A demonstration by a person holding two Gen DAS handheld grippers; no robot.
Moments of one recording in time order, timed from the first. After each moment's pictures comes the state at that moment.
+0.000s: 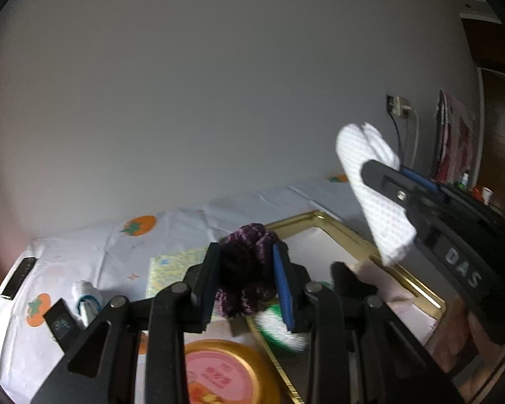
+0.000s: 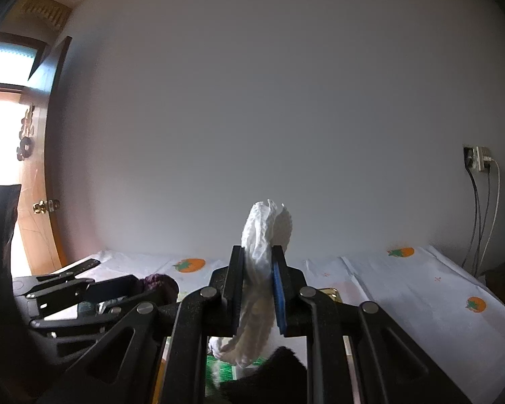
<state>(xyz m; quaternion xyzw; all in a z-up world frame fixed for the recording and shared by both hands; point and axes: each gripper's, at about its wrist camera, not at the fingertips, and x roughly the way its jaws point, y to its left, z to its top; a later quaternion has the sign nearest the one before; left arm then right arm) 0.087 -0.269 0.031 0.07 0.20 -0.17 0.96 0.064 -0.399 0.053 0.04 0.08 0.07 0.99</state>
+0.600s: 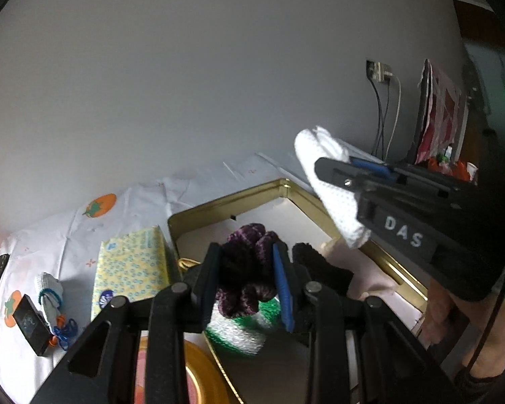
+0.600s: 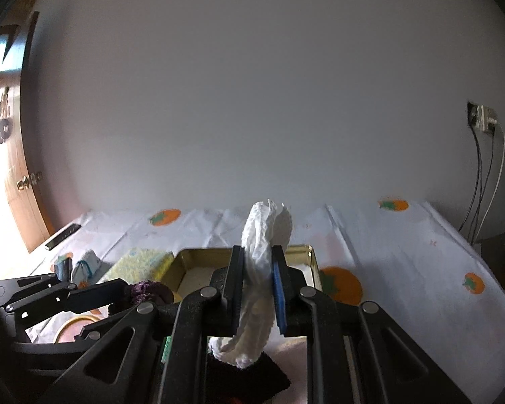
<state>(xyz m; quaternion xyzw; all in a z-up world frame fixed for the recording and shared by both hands) 0.106 -0.316 0.014 0.09 0.28 -0.21 0.93 0.114 -0.434 0.032 0.04 0.22 0.06 0.97</state>
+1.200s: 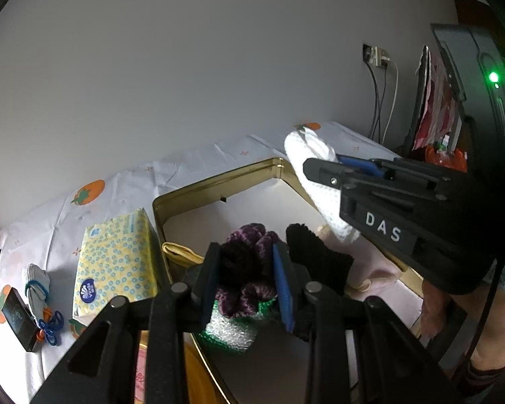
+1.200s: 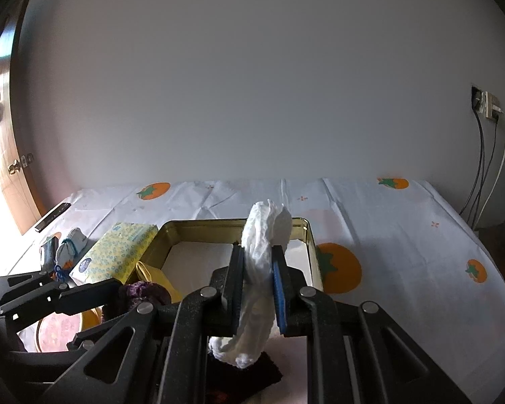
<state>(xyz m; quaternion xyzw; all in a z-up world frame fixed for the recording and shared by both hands) 0.110 -0.324 -0.002 0.10 0.30 -0.22 0.92 0.129 -0.440 0.014 0.03 0.27 0.06 0.96</state>
